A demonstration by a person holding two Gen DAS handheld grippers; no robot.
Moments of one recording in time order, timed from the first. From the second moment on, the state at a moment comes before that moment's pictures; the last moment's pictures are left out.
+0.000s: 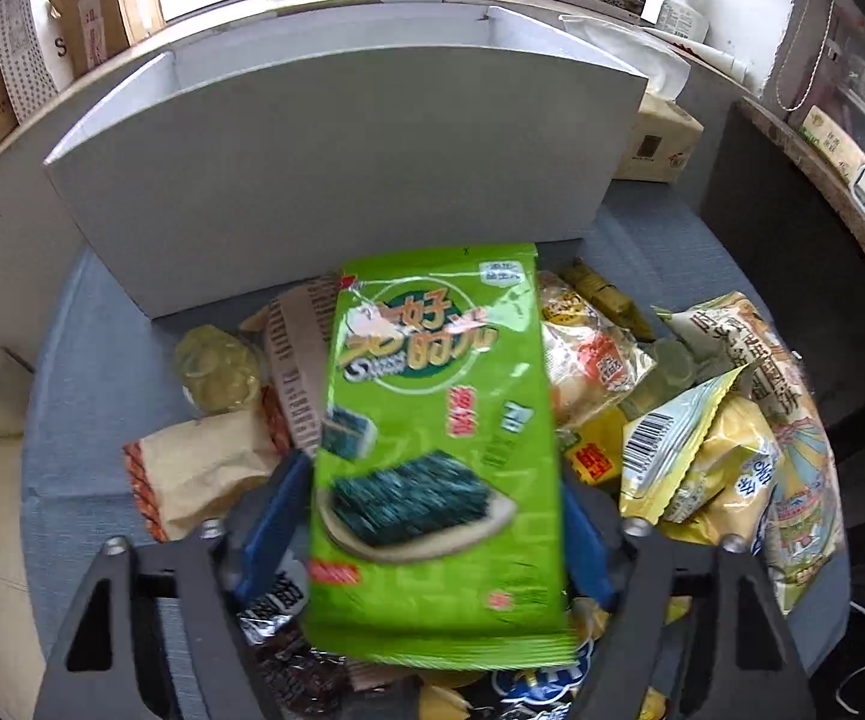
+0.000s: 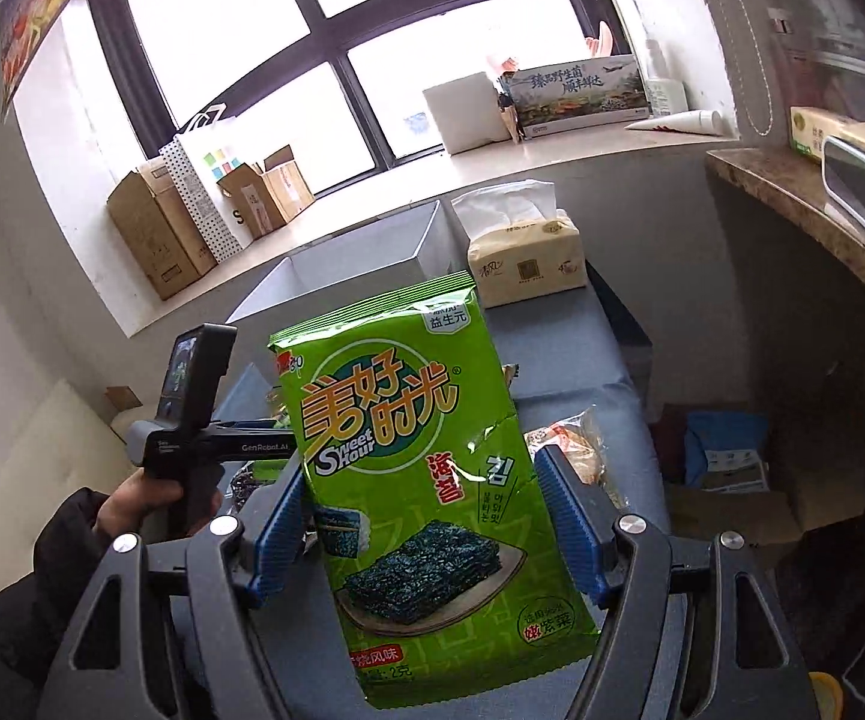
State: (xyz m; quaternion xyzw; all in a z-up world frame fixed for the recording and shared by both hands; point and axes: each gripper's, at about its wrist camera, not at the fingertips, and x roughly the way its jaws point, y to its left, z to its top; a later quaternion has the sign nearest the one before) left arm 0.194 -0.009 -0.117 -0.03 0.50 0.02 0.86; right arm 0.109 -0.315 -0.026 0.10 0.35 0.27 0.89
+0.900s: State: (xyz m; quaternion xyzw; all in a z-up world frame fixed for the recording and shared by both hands) left arm 0.244 0.110 0.061 -0.08 0.34 0.05 0.94; right arm 0.311 -0.152 0.045 0.12 0.36 0.28 0.88
